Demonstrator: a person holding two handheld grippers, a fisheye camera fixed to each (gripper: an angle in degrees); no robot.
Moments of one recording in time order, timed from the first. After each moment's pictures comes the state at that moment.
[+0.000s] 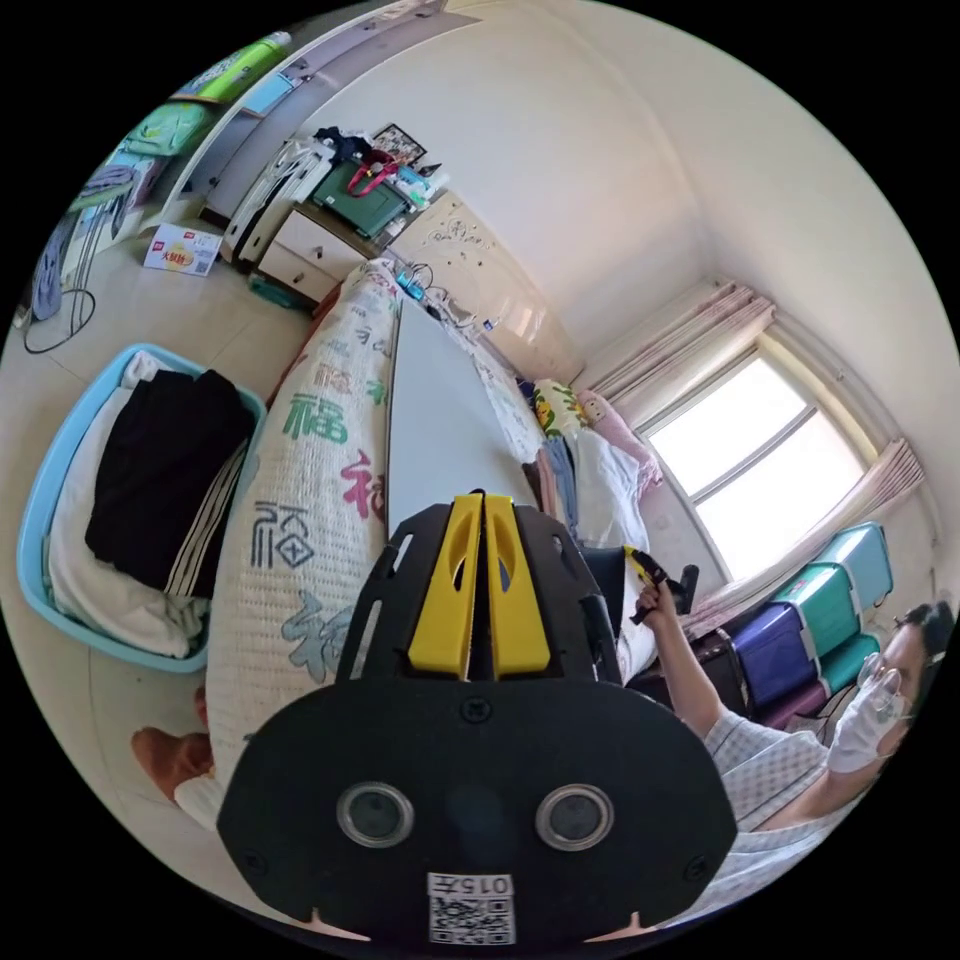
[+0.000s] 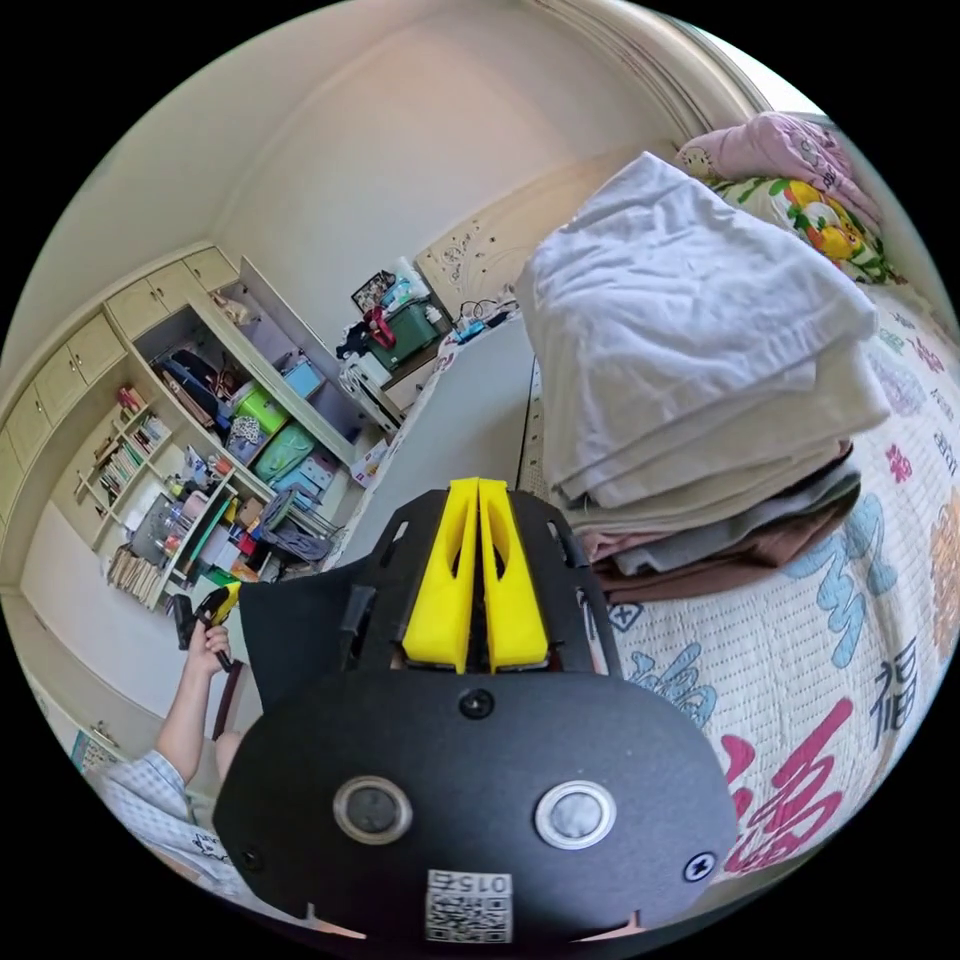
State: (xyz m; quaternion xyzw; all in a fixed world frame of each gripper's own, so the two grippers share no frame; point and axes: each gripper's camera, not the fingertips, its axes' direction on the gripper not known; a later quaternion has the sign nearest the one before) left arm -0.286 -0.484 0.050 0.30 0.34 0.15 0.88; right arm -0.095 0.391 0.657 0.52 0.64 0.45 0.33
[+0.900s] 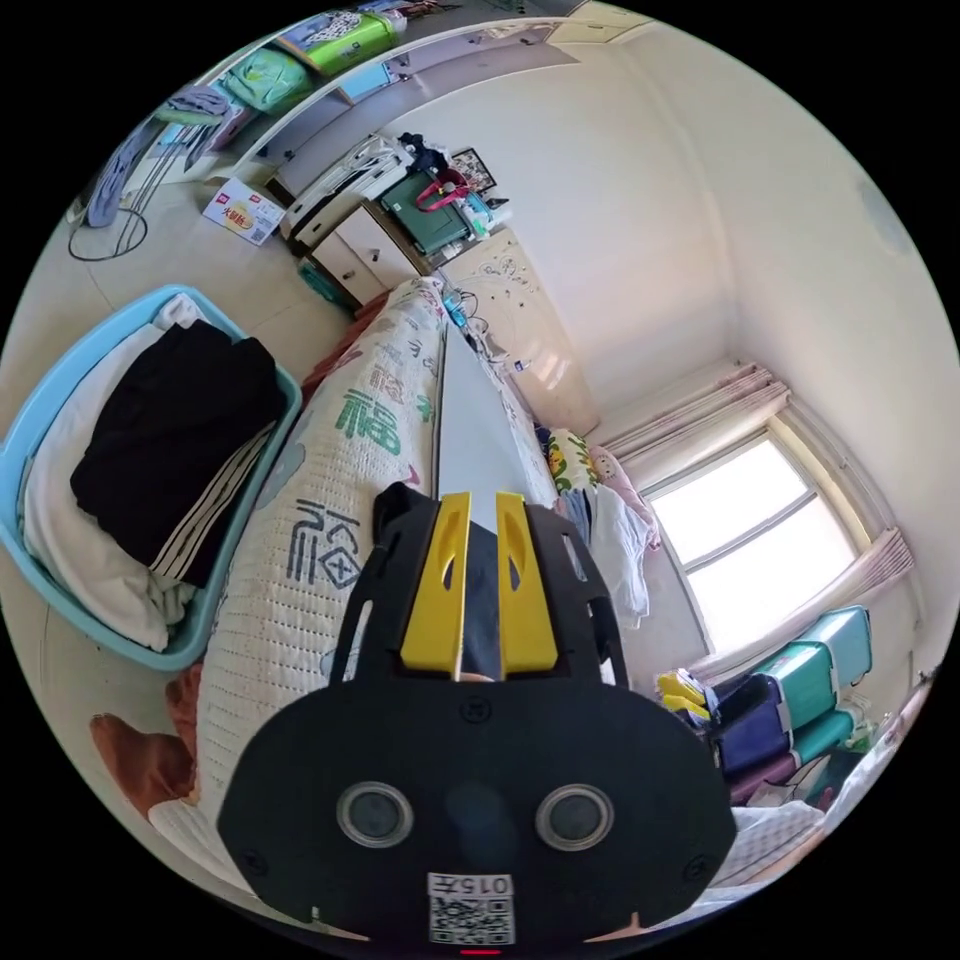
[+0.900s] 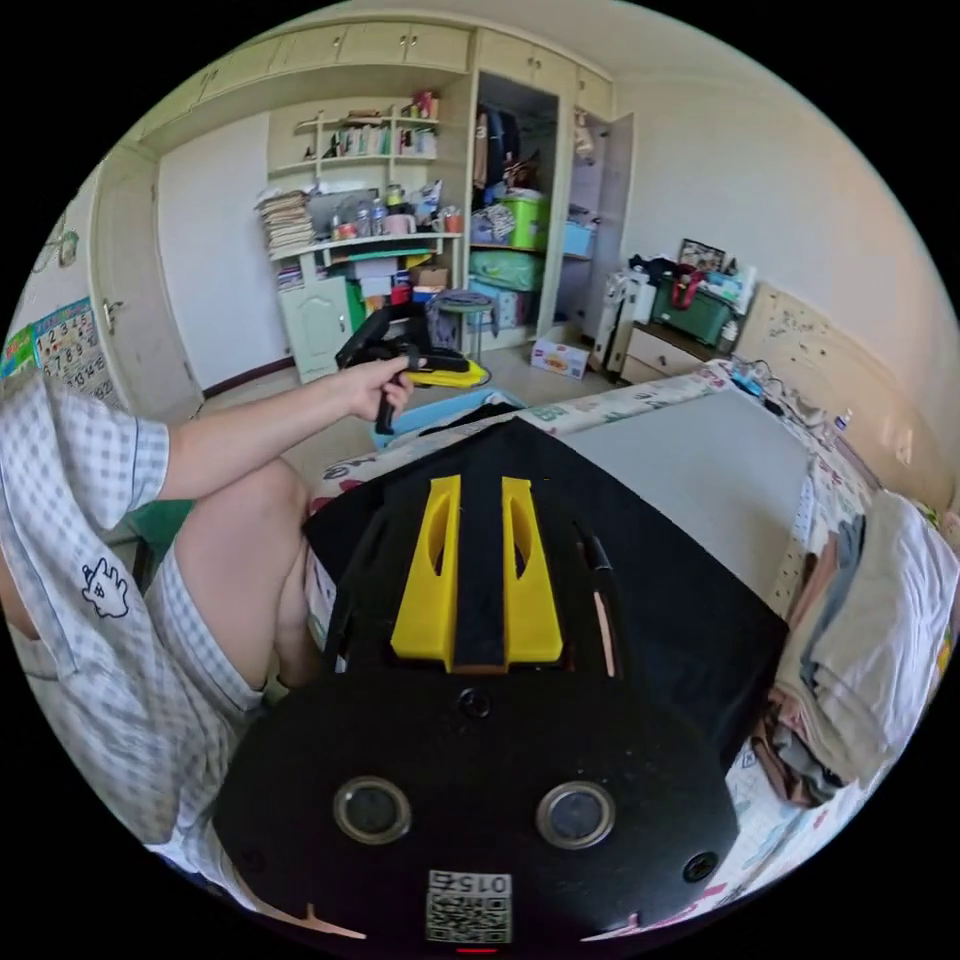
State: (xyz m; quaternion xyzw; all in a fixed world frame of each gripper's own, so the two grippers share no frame) left arm -0.321 -0.526 0.092 0.31 0.37 0.05 0.87; right arm 0.111 -0.221 0.488 0.15 0.71 0.28 0.62
